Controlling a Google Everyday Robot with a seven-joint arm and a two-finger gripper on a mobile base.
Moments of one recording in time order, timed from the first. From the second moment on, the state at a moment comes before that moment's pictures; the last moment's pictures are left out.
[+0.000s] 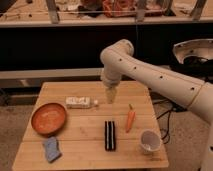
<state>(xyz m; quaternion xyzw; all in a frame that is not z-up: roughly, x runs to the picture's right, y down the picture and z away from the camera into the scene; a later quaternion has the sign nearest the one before) 0.032 0.010 0.735 -0.25 -0.12 -0.09 0.96</state>
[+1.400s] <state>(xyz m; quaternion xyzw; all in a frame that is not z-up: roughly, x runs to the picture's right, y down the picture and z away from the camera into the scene) 0.187 0.089 0.674 -0.26 -0.07 0.07 0.96</state>
